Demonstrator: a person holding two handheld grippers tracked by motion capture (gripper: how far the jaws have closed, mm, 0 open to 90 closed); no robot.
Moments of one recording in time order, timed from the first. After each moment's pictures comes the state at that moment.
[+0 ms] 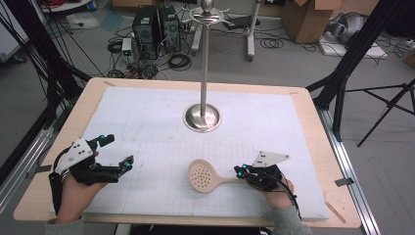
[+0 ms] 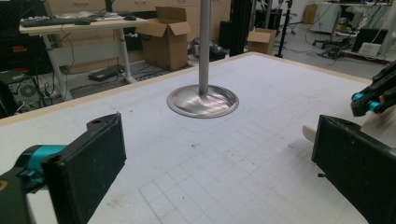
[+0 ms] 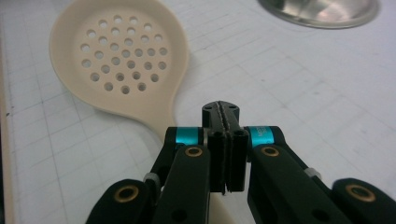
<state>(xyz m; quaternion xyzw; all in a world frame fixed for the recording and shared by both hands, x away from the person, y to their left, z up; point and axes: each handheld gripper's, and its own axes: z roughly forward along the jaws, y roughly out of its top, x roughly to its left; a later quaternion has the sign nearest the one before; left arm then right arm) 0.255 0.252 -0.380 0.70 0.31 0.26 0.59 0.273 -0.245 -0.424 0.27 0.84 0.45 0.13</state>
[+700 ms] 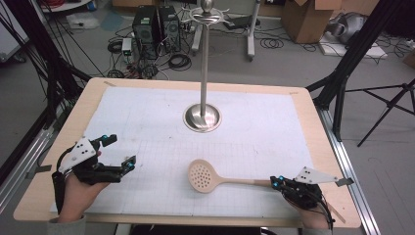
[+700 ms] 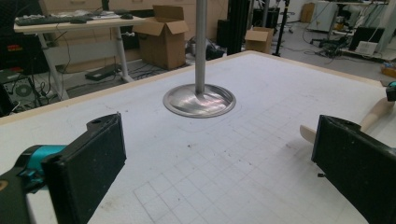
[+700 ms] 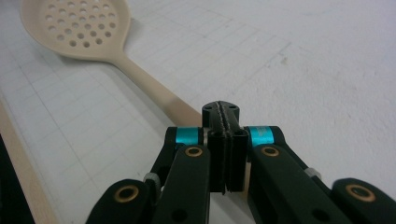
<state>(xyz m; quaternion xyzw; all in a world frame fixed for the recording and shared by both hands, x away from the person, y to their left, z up) 0.257 0.246 -0.381 0.70 0.31 0.25 0.59 0.226 -0.334 -0.436 0.36 0.80 0.45 0.16</state>
